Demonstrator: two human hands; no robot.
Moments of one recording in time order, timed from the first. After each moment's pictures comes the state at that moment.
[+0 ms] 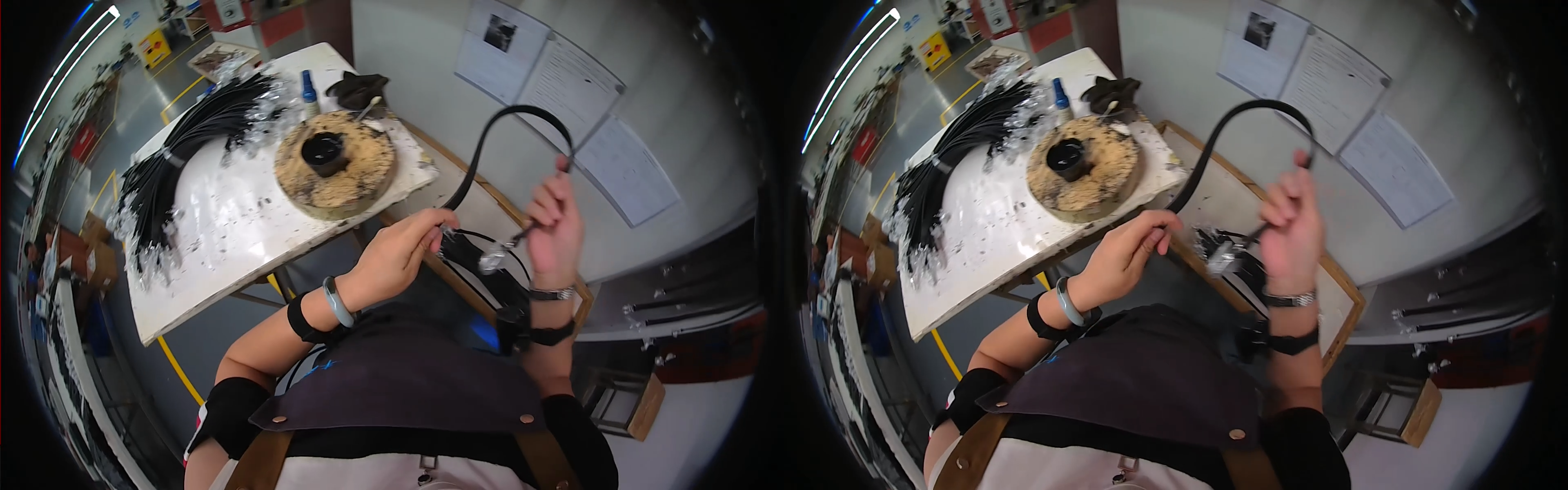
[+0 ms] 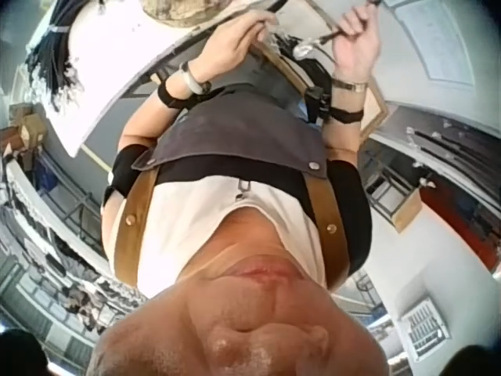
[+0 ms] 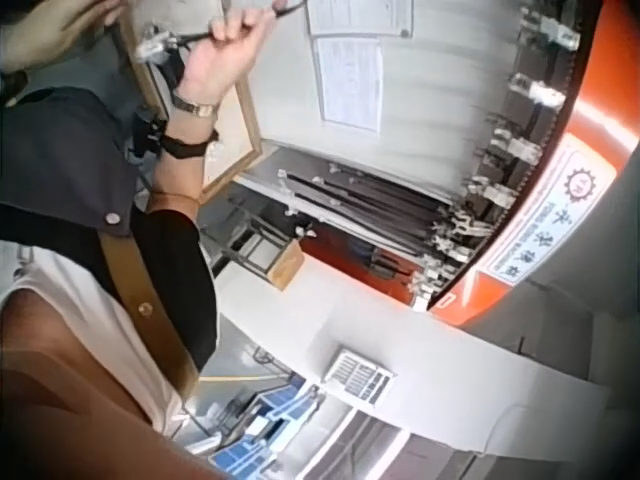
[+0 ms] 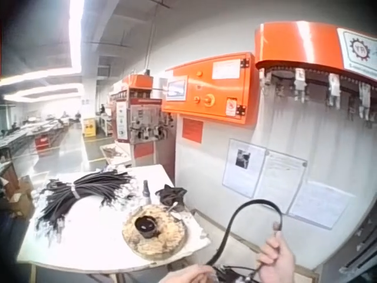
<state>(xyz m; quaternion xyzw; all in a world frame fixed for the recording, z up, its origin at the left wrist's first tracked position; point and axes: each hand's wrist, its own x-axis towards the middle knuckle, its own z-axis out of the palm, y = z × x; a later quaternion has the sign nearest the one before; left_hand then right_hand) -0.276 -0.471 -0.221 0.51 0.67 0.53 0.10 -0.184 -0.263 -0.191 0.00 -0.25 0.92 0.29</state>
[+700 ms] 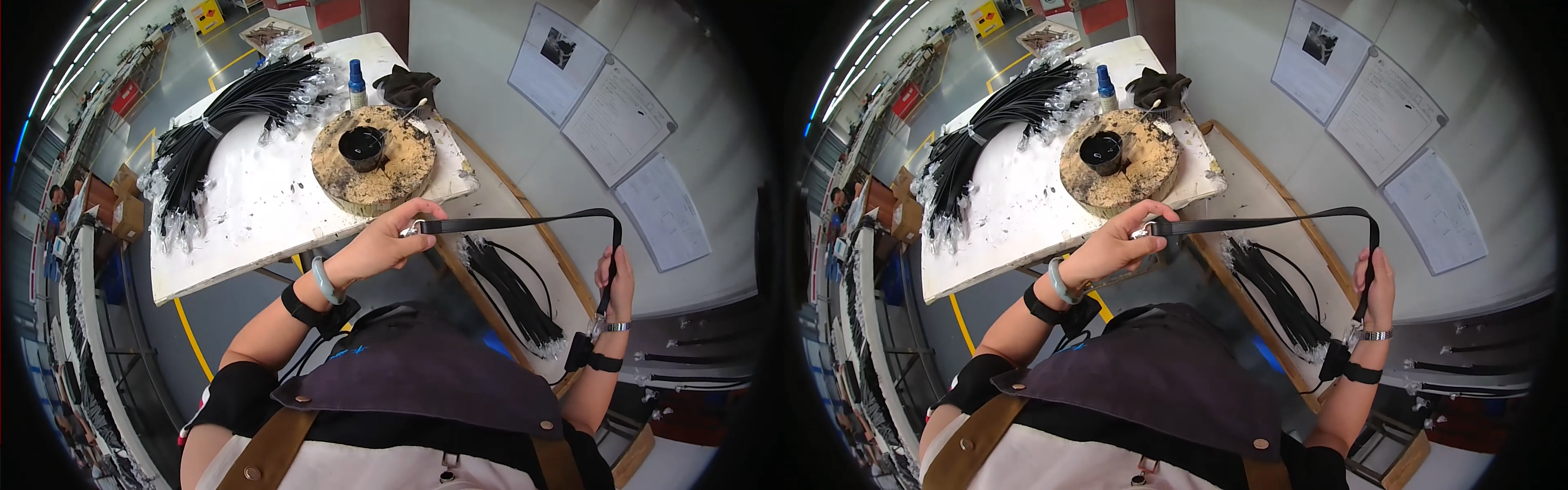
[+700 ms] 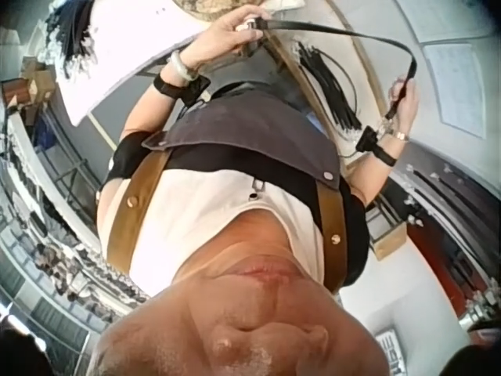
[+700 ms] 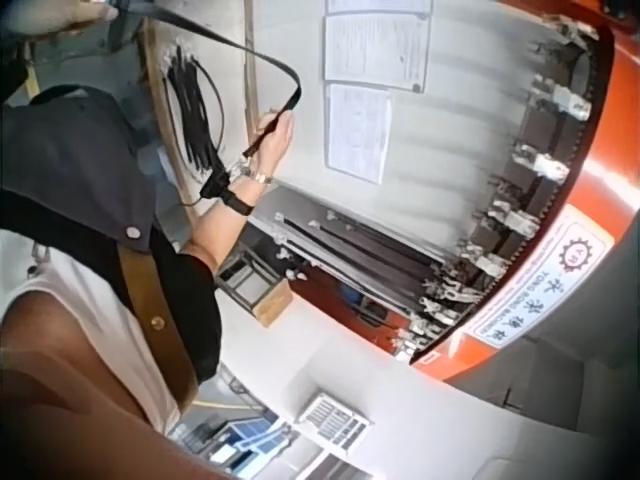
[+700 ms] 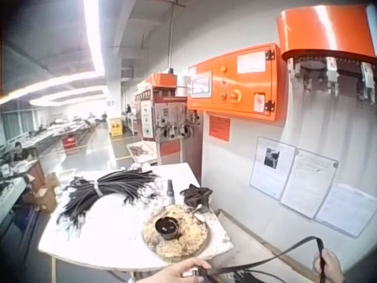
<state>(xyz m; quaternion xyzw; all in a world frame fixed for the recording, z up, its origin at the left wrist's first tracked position) -0.310 -0.491 -0.227 0.25 0.59 0.65 0.42 -0.120 -0.121 -0.257 -0.21 -0.66 0.68 0.22</state>
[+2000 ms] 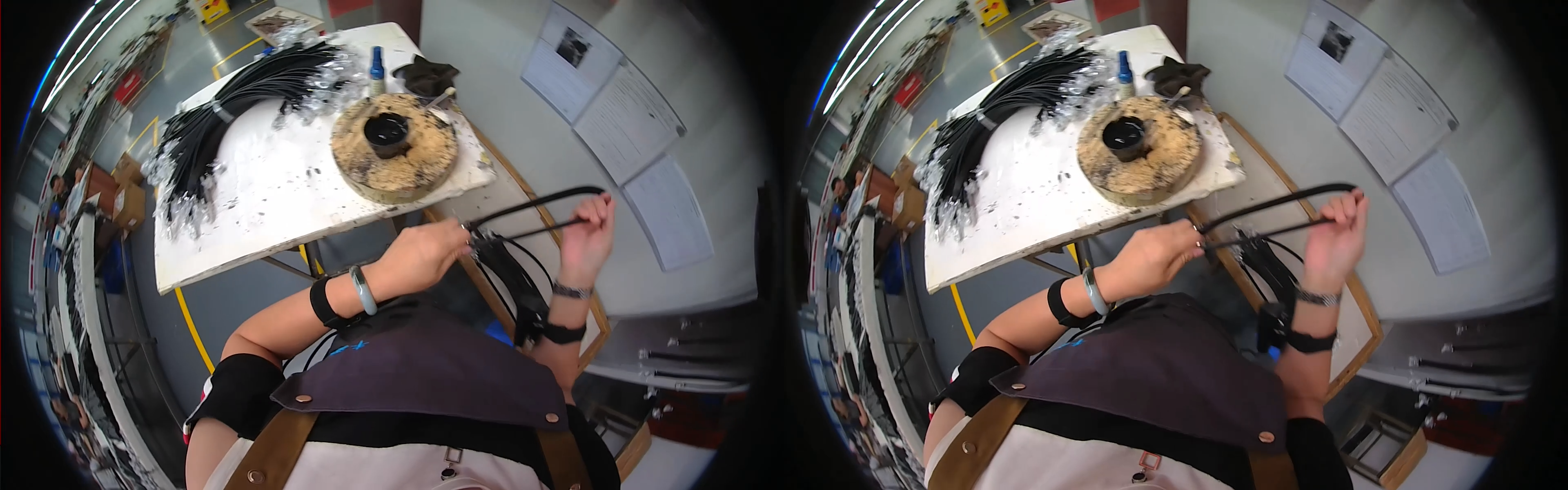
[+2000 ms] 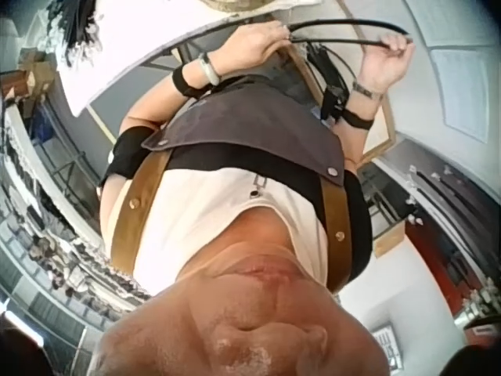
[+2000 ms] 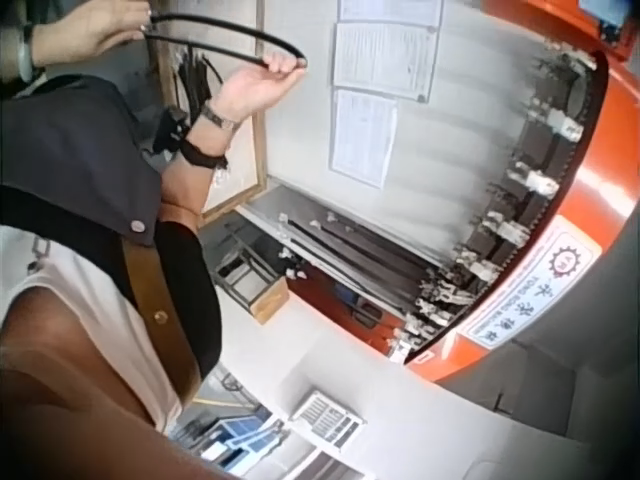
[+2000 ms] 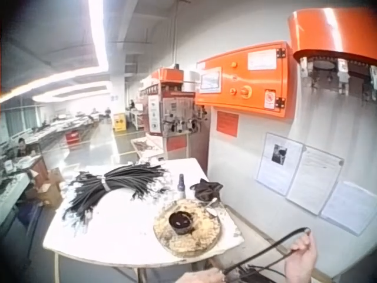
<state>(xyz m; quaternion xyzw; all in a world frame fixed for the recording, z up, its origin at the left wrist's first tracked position) -0.288 -0.488 -0.255 0.52 0.75 0.41 -0.01 -0.222 -0.230 -0.240 0.03 -0.22 0.91 0.35</state>
